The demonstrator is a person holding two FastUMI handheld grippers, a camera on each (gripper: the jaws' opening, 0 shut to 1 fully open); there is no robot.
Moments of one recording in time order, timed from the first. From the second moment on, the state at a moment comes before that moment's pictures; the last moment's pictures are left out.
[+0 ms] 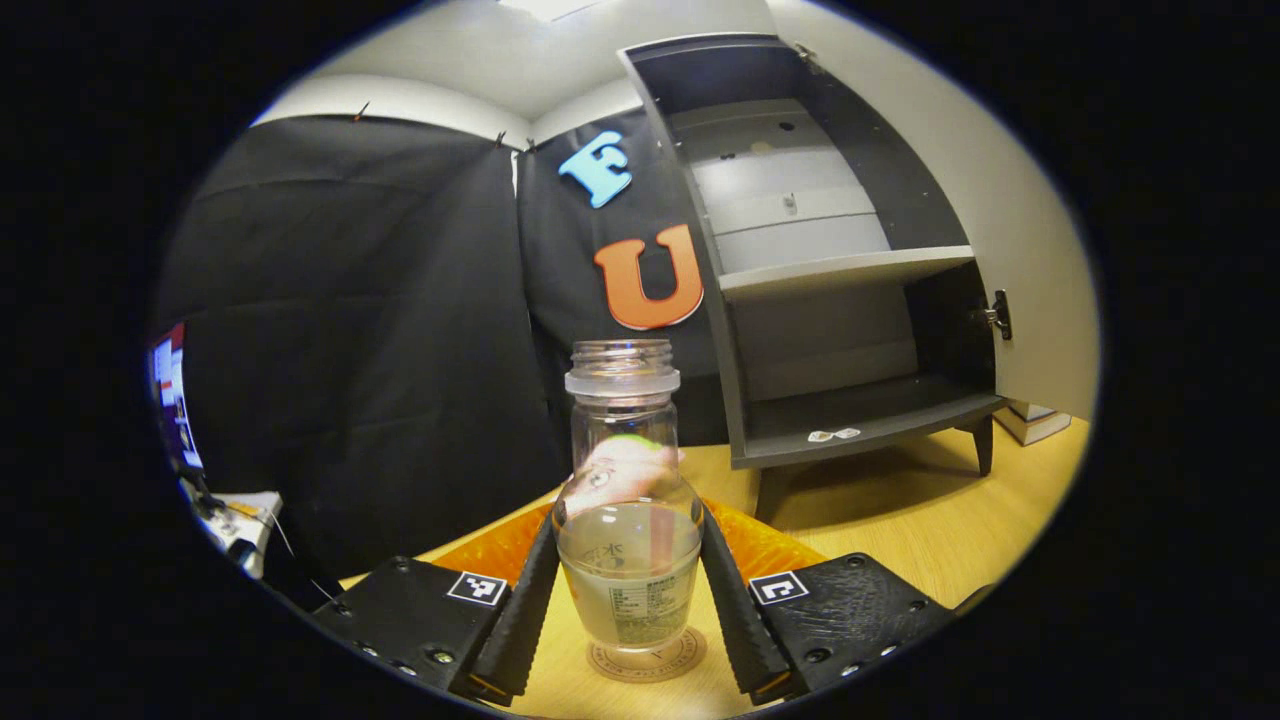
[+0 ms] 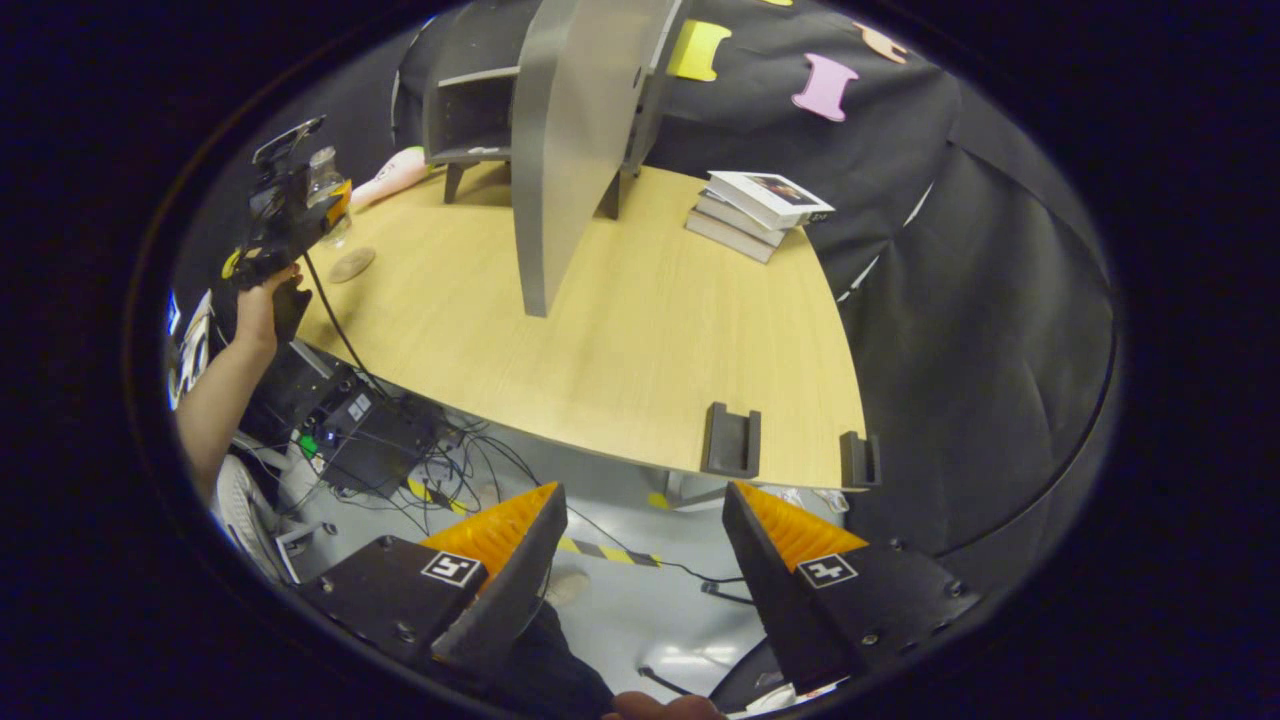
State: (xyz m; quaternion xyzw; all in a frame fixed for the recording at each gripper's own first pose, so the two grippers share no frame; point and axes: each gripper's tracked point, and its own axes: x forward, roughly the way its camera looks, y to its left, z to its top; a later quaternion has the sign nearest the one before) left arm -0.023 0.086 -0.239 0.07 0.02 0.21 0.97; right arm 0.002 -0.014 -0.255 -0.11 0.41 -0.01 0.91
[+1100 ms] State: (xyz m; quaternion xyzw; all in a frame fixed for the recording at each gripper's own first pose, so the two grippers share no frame) left arm -0.017 0.104 -0.276 0.01 0.03 0.21 0.98; right arm 0.011 0.044 -0.294 -0.10 0.46 0.05 0.88
